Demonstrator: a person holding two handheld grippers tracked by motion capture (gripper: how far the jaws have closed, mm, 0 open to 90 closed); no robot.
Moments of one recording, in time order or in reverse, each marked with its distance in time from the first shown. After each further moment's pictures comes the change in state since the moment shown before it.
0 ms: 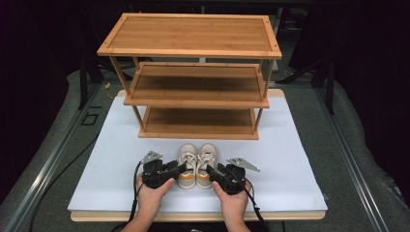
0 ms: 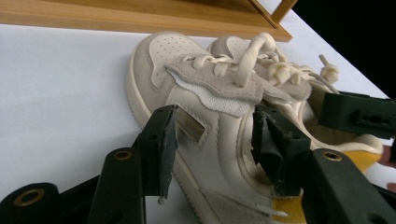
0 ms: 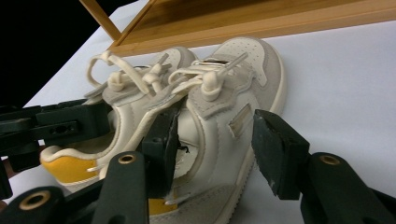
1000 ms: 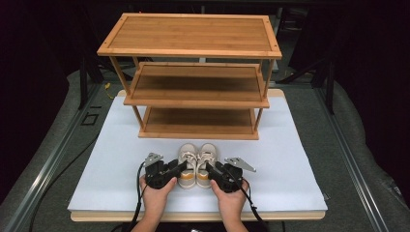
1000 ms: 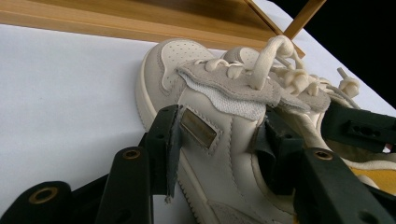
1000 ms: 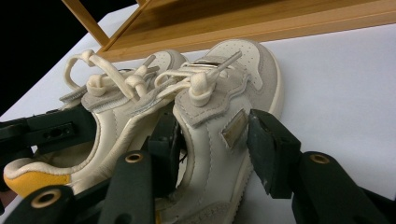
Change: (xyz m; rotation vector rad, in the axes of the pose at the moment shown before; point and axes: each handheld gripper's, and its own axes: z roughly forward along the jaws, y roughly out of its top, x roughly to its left) left arm -0.001 -0.008 0.009 -0.077 0.041 -0.032; right arm 0.000 -0.005 0.014 -0.044 -0.036 -0.006
